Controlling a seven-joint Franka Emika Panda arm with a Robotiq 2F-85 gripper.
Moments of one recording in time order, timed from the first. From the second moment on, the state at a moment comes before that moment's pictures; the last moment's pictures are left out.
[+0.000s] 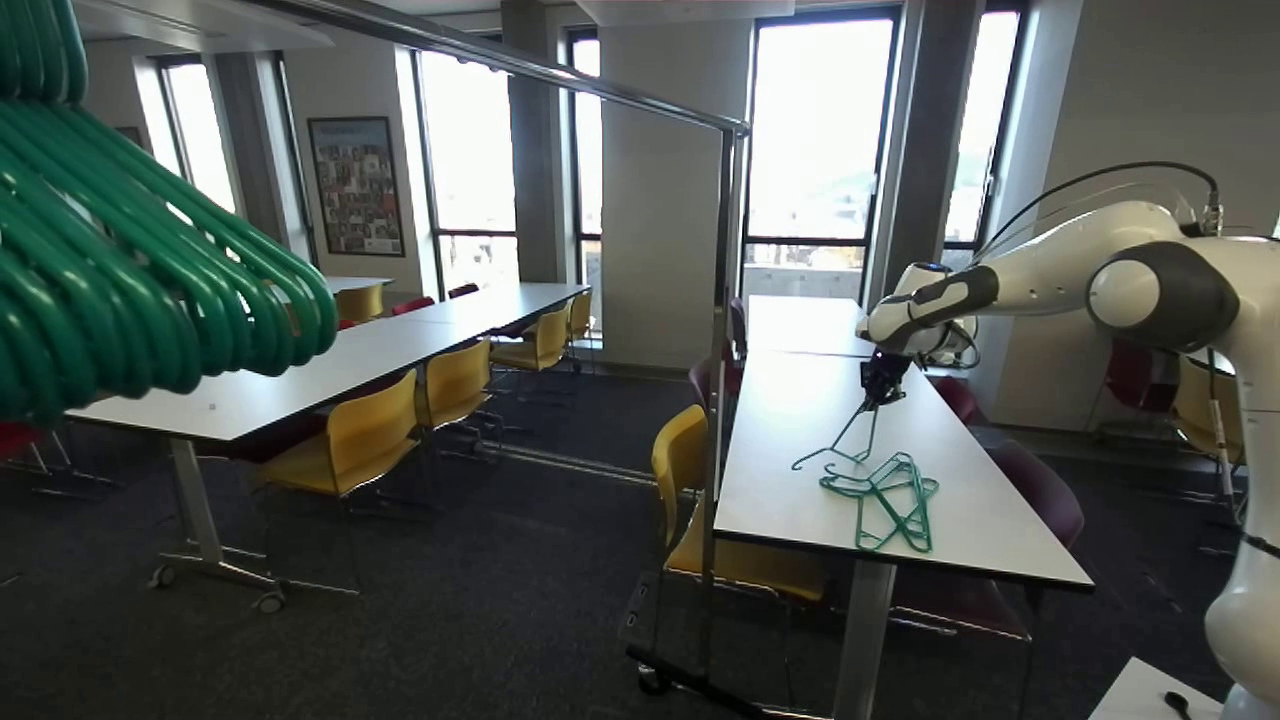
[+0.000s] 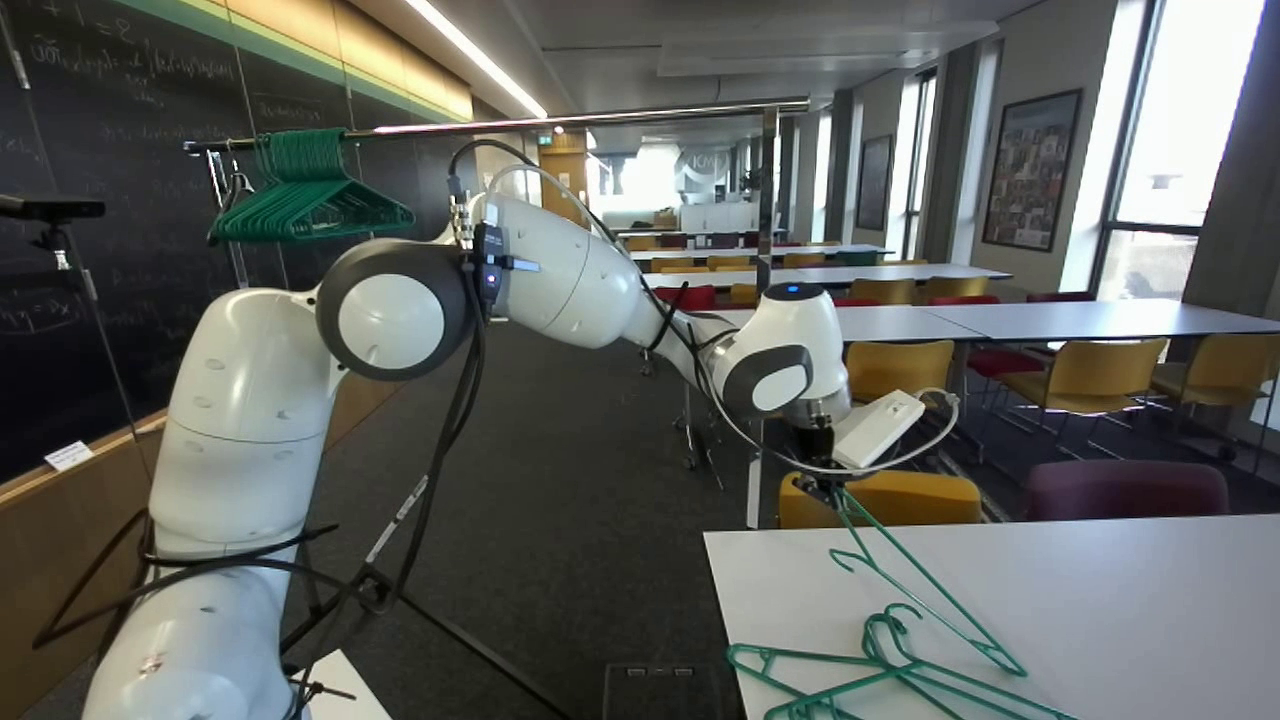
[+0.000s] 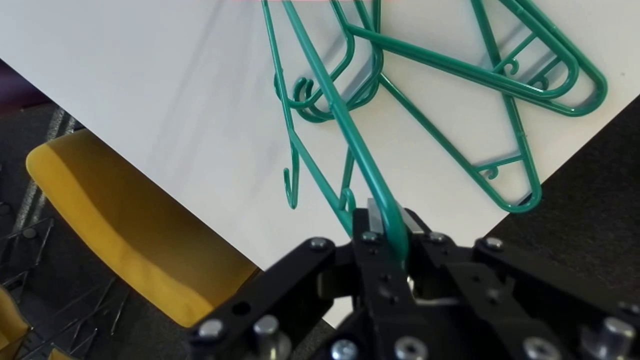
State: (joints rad) arm -0.39 0.36 -0.05 -1.75 0.07 2.46 -1.80
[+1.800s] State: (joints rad) arm -0.35 0.13 -0.06 -1.74 0.23 1.85 -1.97
